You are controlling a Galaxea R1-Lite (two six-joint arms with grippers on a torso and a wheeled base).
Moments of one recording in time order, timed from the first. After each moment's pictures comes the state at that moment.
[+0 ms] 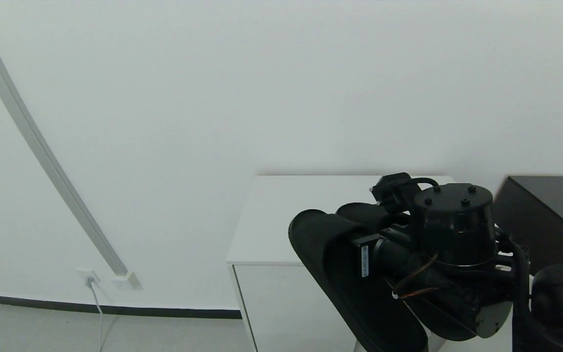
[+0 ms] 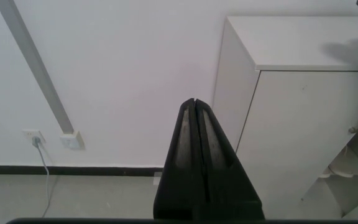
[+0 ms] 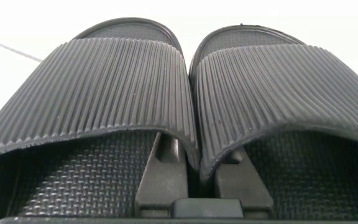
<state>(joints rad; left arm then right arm) 0.00 0.00 0.00 0.00 0.03 0.00 0.88 1.70 -0.82 -0.58 -0.40 0.22</state>
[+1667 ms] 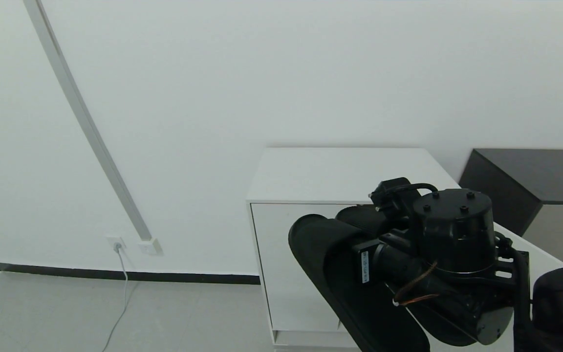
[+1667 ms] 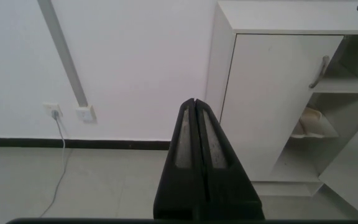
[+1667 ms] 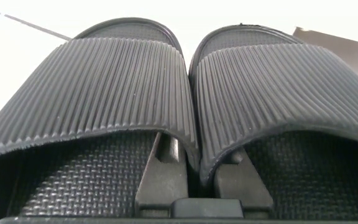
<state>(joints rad) 0.00 0.00 0.00 0.00 0.03 0.00 0.89 1.70 -0.80 -0.58 -0.40 0.22</state>
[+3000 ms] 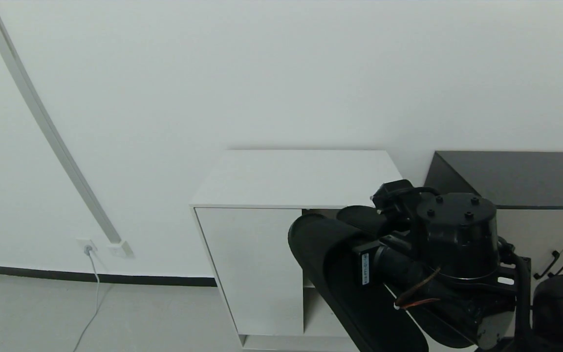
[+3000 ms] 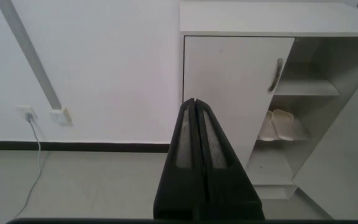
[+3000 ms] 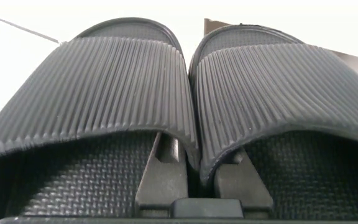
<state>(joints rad) 0.00 0.00 0.00 0.00 0.03 0.00 0.89 1.70 -0.76 -0.64 -0.41 0.22</state>
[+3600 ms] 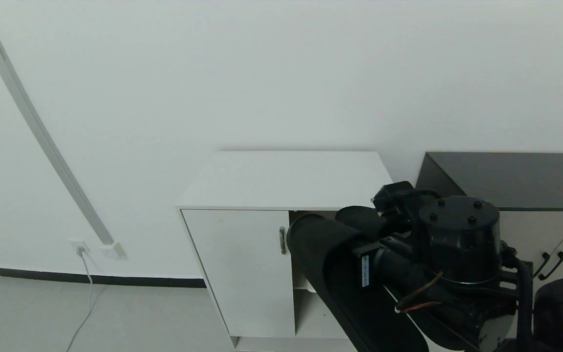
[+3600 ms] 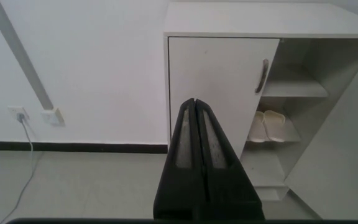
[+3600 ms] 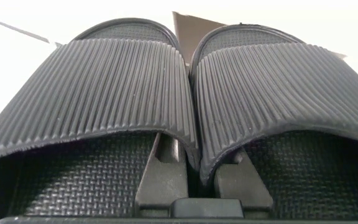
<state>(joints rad) 0.00 0.00 0.00 0.00 0.03 0.00 0.89 1.70 -0.75 -0.68 -0.40 0.21</state>
